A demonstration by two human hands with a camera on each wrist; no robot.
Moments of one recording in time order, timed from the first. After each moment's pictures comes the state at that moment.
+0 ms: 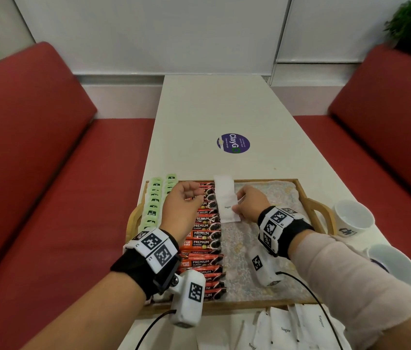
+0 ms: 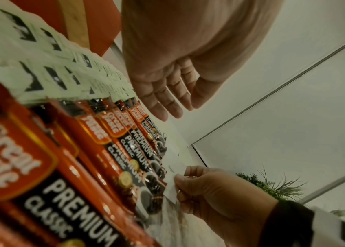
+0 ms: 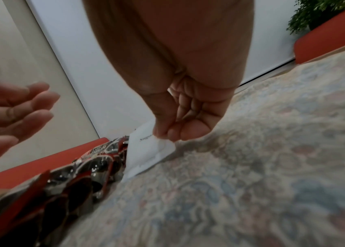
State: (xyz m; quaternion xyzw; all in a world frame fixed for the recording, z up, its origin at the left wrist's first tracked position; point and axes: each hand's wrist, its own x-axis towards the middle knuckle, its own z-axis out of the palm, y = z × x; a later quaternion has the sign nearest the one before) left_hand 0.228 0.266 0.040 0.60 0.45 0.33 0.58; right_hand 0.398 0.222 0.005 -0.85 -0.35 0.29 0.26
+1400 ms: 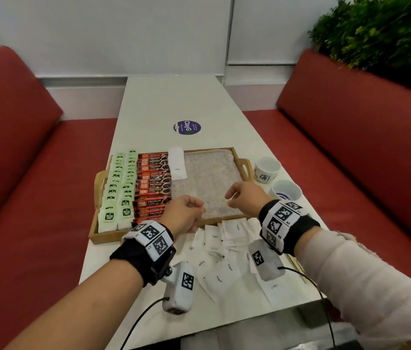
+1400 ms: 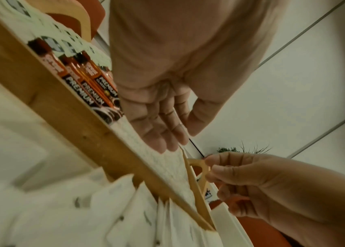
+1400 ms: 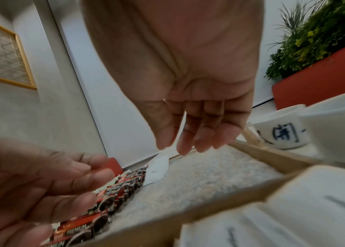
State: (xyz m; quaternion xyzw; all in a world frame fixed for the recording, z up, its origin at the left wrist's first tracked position) left_hand 0.214 0.095 0.044 0.64 0.42 0.12 0.63; right_hand 0.373 0.012 0.059 -0.86 -0.40 0.23 0.23
